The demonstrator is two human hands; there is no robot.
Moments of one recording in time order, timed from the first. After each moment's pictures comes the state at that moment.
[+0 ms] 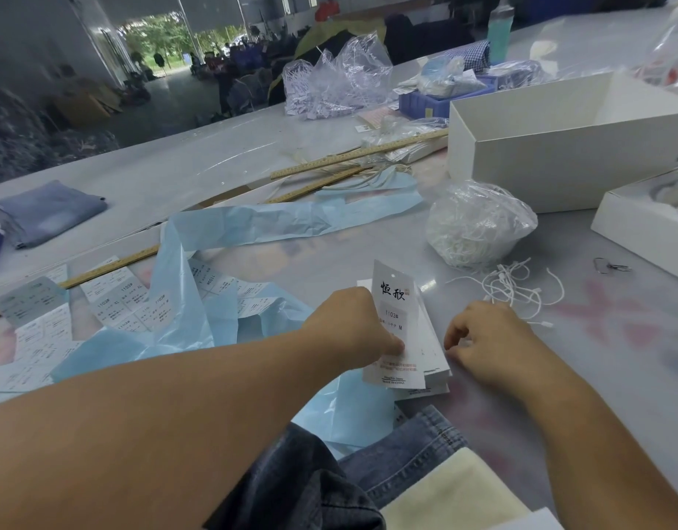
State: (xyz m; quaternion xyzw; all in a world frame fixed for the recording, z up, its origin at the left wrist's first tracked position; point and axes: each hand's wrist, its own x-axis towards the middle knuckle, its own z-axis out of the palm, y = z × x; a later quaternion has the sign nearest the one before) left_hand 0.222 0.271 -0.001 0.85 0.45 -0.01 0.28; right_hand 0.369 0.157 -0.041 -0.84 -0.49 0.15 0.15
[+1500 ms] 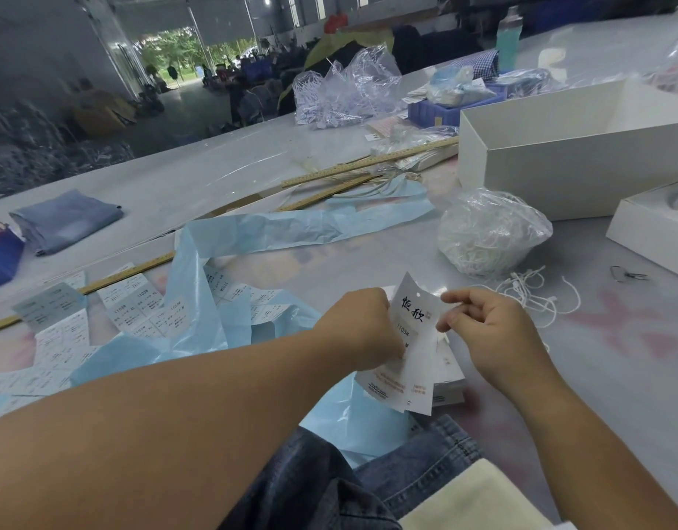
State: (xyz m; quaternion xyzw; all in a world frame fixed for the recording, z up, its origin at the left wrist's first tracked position) left_hand 0.223 0.271 0.012 0.87 0.44 -0.03 0.23; right_hand 0.352 0.168 -0.044 -0.71 -0.35 0.22 0.56
